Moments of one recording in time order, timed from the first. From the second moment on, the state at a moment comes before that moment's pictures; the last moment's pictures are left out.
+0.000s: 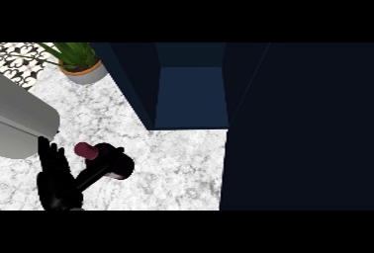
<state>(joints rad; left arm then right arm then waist) 0.14 0.08 -0.13 -1.68 0.02 0.87 0.13 0.14 -0.16 0.34 -2.52 -0.09 0.02 0.47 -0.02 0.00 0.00</state>
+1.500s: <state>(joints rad) 0.06 0.00 -0.05 -1.16 0.71 0.58 -0.65 0.12 -0.18 0.35 -2.52 -0.08 0.00 0.48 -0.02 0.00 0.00</state>
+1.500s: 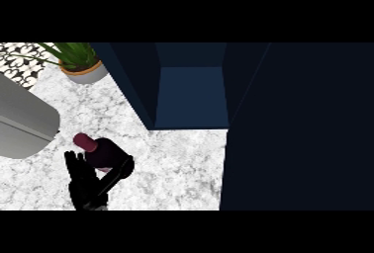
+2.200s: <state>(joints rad) -0.07 0.00 -0.07 -0.98 0.84 0.49 -0.81 0.12 -0.18 0.32 -2.52 -0.09 0.02 0.49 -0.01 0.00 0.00</state>
